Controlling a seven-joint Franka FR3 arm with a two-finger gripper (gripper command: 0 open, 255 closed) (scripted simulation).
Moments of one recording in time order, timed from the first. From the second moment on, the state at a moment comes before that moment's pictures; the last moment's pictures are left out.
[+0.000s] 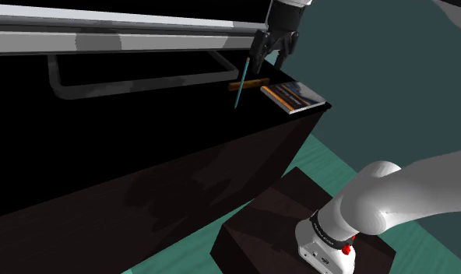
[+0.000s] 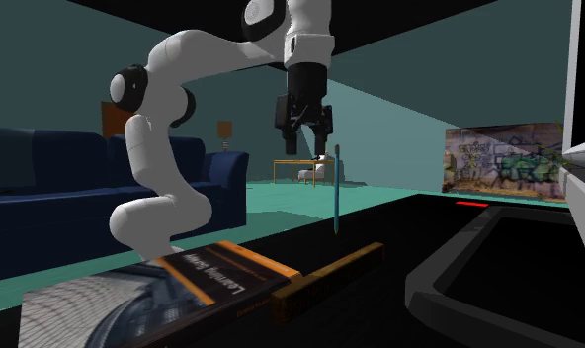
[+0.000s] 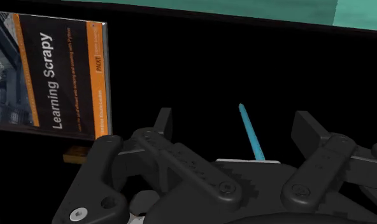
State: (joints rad) arm 0.01 -0.43 0.14 -1.93 0.05 1.50 0.17
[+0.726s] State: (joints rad) arm 0.01 -0.30 0.18 -1.74 0.04 1.52 0.23
